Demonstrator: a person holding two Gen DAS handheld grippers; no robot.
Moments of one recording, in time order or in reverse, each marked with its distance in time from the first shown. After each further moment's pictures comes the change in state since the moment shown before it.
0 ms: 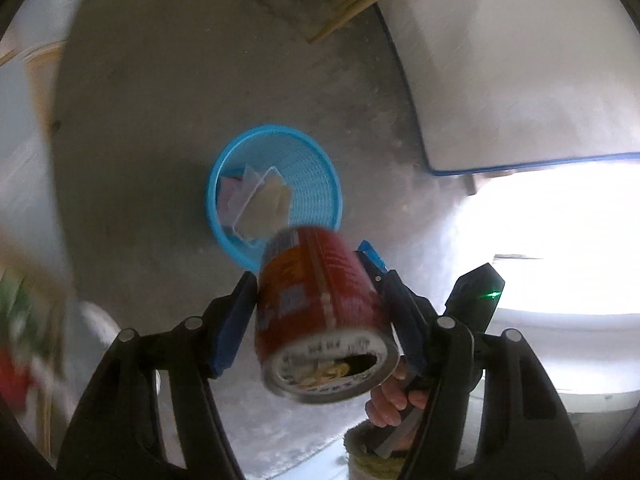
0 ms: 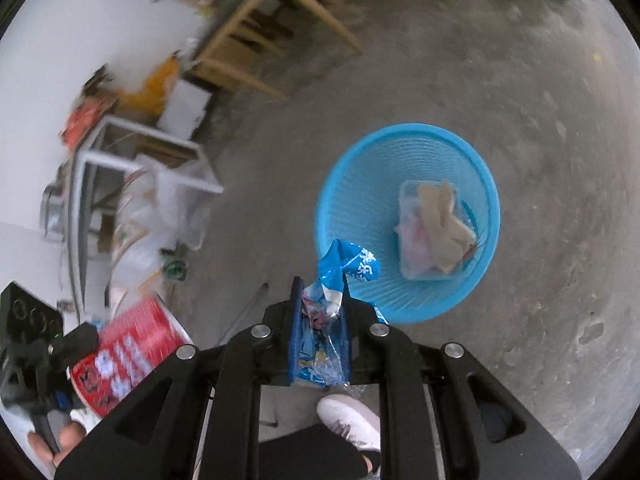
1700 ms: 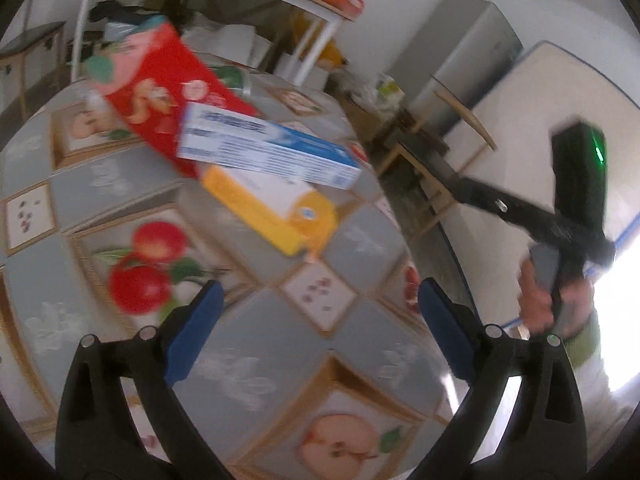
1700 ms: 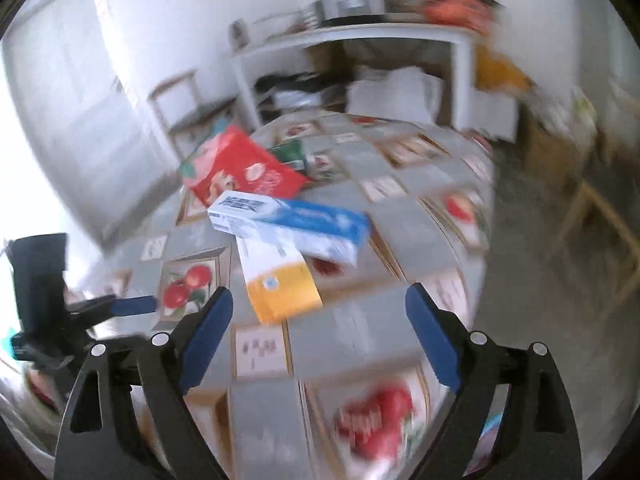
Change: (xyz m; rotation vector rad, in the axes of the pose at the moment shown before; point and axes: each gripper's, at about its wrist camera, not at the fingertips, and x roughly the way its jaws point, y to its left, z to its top) left arm -0.317 0.236 -0.226 -0.072 -0.824 0.182; right arm 0.007 0.466 -0.250 -1.478 0.128 0.197
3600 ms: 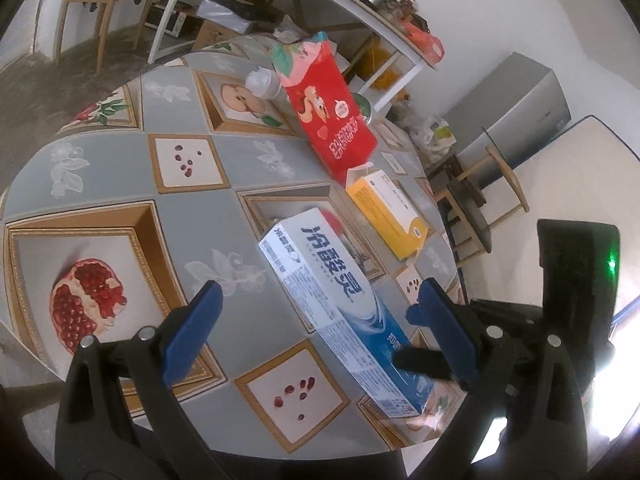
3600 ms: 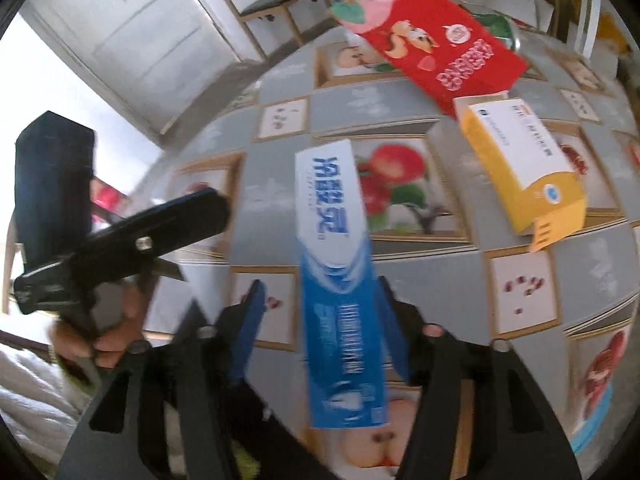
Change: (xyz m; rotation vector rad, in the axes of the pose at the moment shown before) left arm -0.085 0.103 -0.028 -0.234 -0.072 0.086; right arm 0.050 0.178 -0.050 0.031 0.360 0.291
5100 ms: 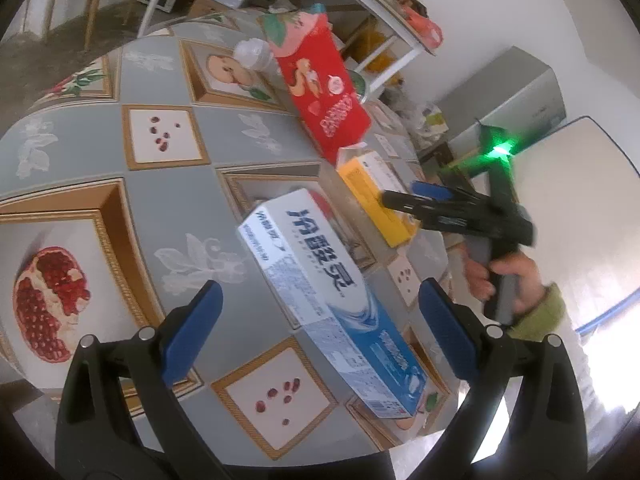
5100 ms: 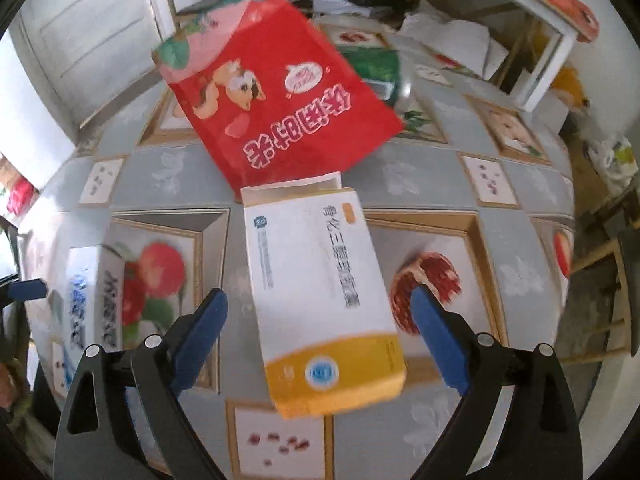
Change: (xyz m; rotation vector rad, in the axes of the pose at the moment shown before) left arm 0.026 -0.001 -0.001 -0.028 0.081 -0.068; right arm 0.033 -0.130 0.097 -0.118 -0.005 -0.397
